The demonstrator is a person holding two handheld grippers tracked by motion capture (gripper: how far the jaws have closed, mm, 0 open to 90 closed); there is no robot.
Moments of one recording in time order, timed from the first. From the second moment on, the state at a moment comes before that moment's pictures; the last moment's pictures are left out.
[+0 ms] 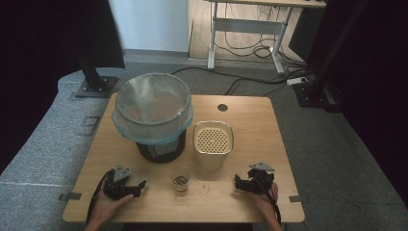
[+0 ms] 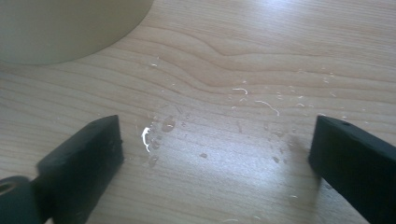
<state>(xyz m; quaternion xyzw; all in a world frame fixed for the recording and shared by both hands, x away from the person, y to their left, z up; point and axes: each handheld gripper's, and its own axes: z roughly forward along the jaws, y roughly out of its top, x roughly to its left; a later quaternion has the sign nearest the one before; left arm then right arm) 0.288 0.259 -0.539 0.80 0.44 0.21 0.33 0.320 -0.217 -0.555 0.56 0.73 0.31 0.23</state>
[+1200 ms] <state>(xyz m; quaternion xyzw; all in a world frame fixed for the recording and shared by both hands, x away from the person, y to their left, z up) 0.282 0.256 -0.540 0.80 0.45 0.21 0.33 0.286 -0.085 -0.523 0.32 0.78 0.52 0.13</state>
